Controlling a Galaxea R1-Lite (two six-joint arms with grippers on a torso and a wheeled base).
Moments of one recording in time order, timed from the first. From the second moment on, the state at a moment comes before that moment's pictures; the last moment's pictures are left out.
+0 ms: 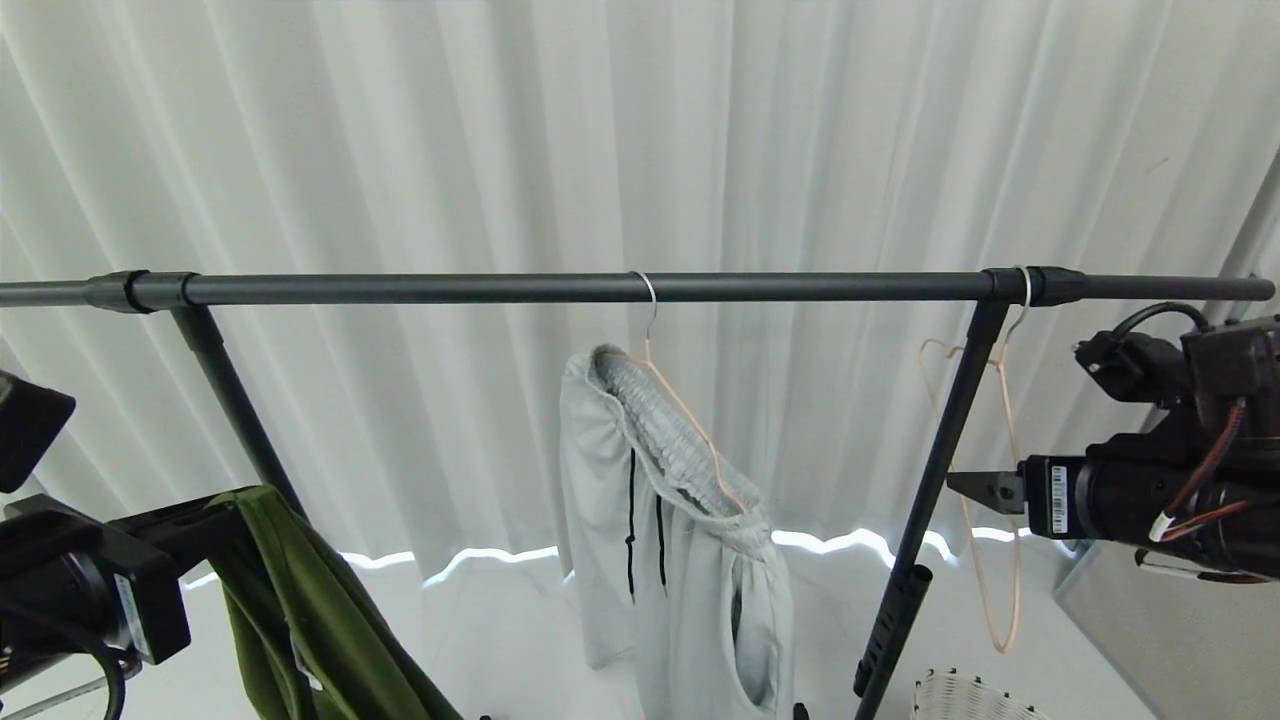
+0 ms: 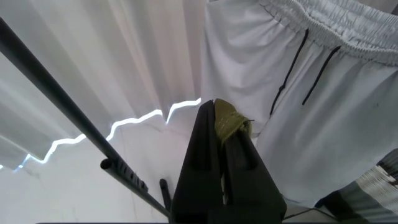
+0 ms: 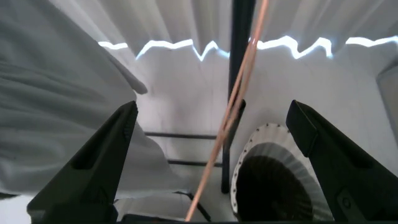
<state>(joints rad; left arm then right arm) 0.00 1.00 -0.46 -0.23 -0.31 0.16 0.47 1.41 -0.78 -0.05 -0.17 0.32</state>
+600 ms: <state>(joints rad) 0.00 1.00 -0.46 -0.23 -0.31 0.16 0.48 1.50 -0.77 -0.05 -0.26 0.43</state>
